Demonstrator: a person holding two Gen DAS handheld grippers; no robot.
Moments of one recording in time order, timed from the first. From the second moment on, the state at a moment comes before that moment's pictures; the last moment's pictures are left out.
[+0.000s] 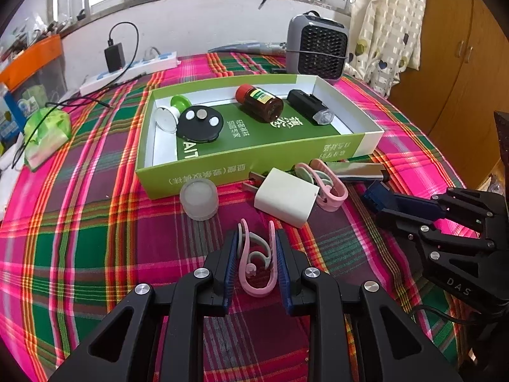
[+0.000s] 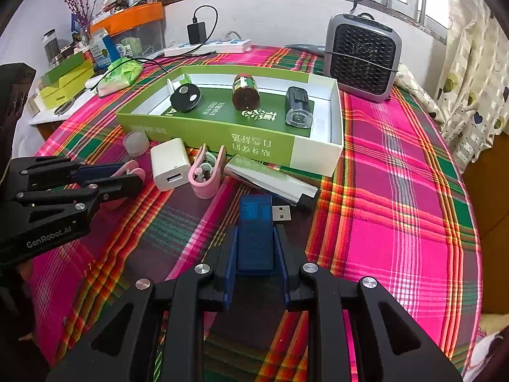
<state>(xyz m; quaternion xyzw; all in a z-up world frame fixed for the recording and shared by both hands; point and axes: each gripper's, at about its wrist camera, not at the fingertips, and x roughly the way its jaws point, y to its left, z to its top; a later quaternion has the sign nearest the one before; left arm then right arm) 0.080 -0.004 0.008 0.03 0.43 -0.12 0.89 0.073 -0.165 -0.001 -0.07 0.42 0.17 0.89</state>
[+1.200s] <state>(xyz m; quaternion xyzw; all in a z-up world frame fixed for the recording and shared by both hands) 0.095 0.009 0.056 0.01 0.38 -0.12 0.92 0.085 -0.168 0.046 -0.05 0.37 0.16 0.91</state>
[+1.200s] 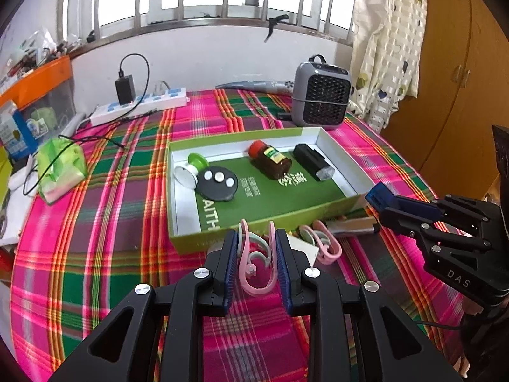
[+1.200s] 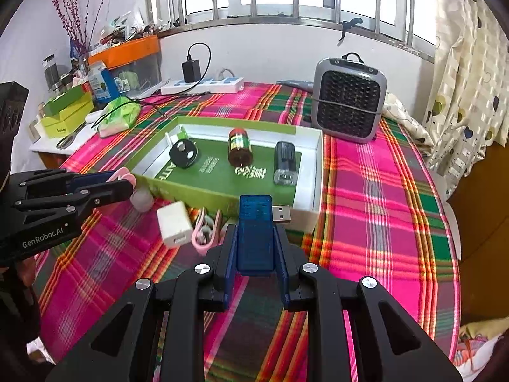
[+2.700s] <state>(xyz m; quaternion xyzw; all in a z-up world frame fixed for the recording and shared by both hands) 0.194 -0.021 0.022 0.01 0.43 -0.13 0.89 0.234 -0.139 0.028 -0.09 0.43 0.19 0.88</state>
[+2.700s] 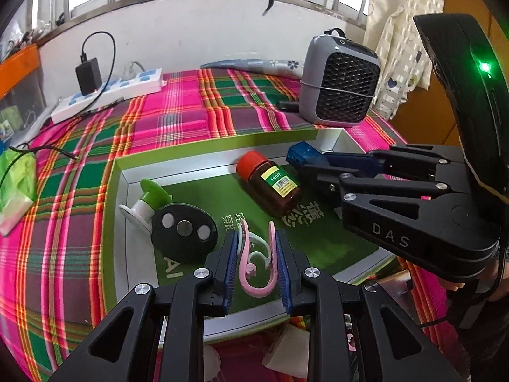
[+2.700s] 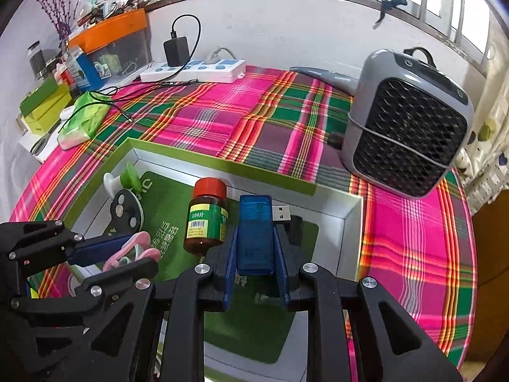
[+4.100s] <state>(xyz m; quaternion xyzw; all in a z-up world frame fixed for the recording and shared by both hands) 0.205 -0.021 0.008 0.00 0.45 -0.13 0.89 0.248 -0.117 0.012 -0.12 0.44 0.21 0.86</state>
